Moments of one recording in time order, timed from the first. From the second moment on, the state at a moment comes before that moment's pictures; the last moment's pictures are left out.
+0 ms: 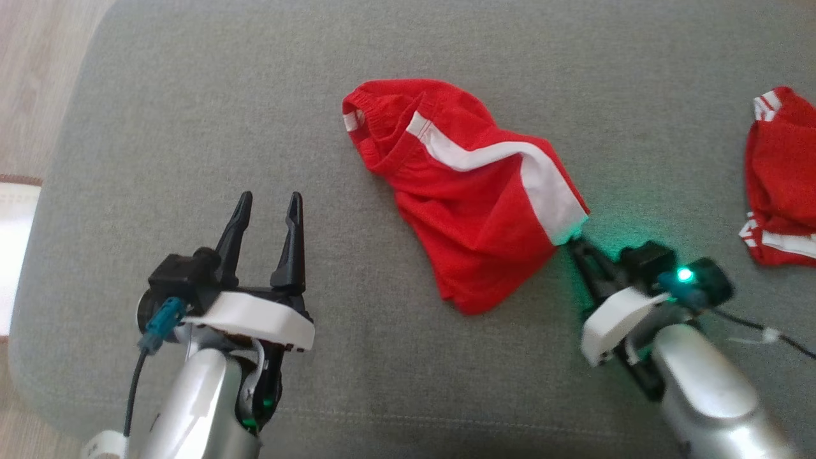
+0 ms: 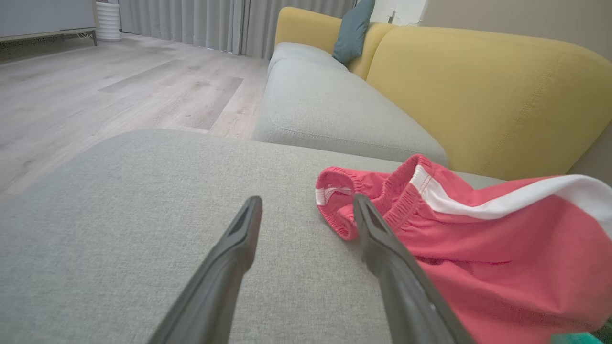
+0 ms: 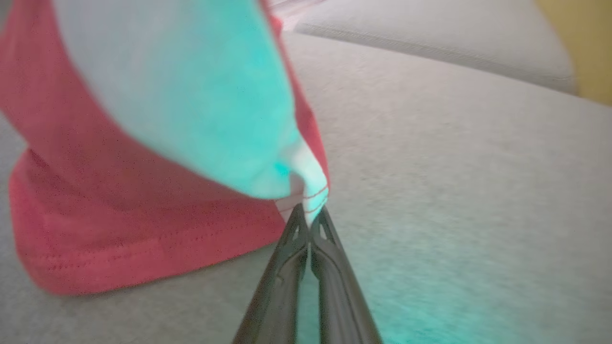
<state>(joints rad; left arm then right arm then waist) -0.22 0.04 -0.25 0.23 -0.28 0.01 -0.25 -0.41 -0.21 0.46 0.69 0.17 0.12 -0.20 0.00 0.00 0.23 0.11</state>
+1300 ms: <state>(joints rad) -0.71 0.17 -0.37 0.56 -0.43 -0.12 0.17 -0.26 -0.19 0.28 0.30 0.00 0.12 0.00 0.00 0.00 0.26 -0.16</state>
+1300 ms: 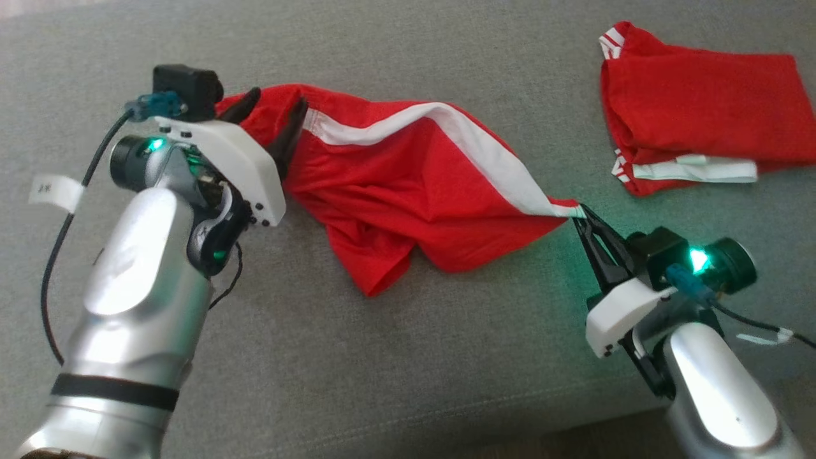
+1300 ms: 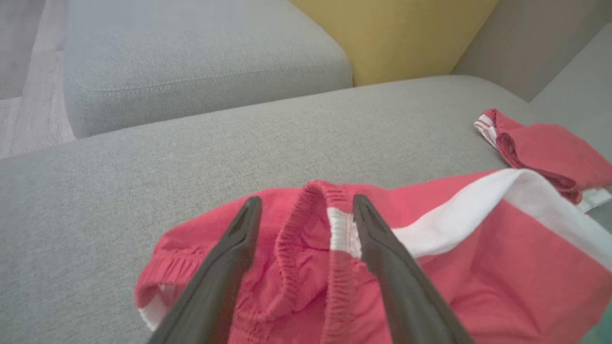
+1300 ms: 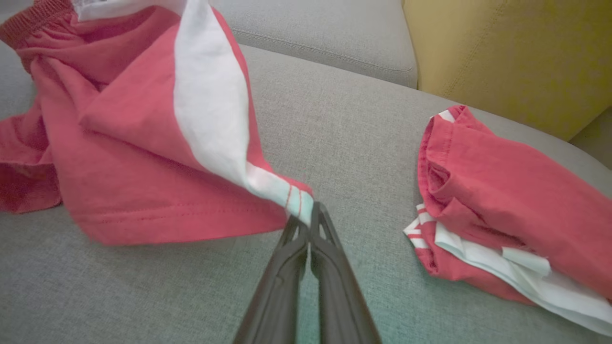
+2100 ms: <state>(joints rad) -0.73 0.19 -0.47 0.59 -0.50 -0.12 0.20 -0.30 -0.17 0.27 0.36 -0.03 0.12 -0.04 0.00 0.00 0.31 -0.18</state>
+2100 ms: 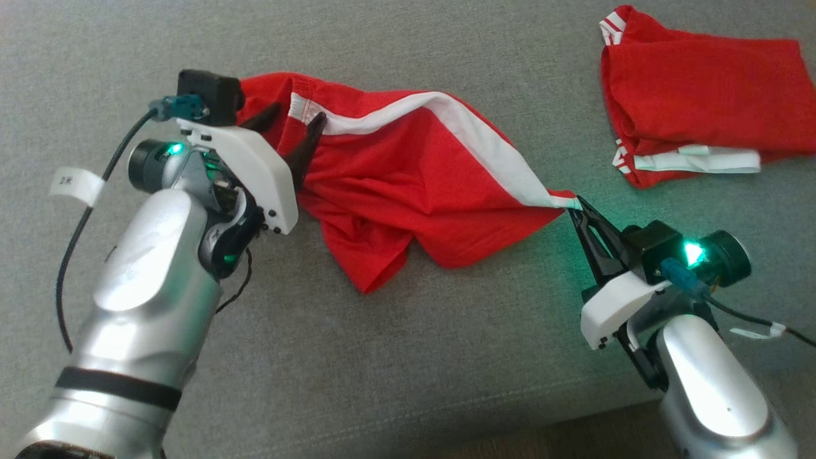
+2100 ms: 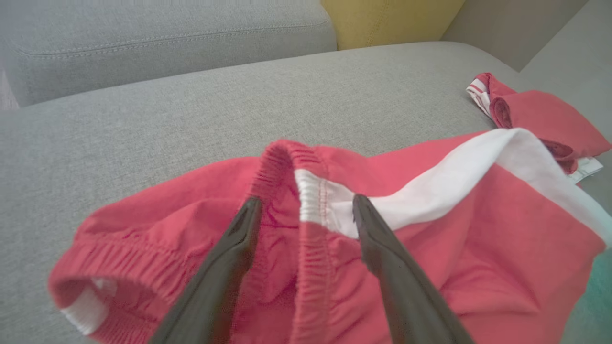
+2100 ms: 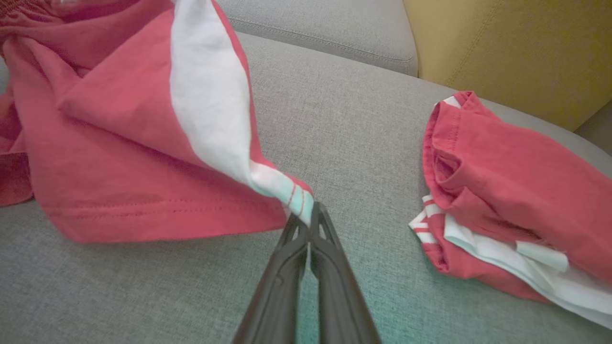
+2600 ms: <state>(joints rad) -0.75 0.19 -0.51 0.61 -0.52 -0.12 0.16 -0.30 -0.17 0.27 0.37 -0.03 0.12 -0.04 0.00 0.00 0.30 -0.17</state>
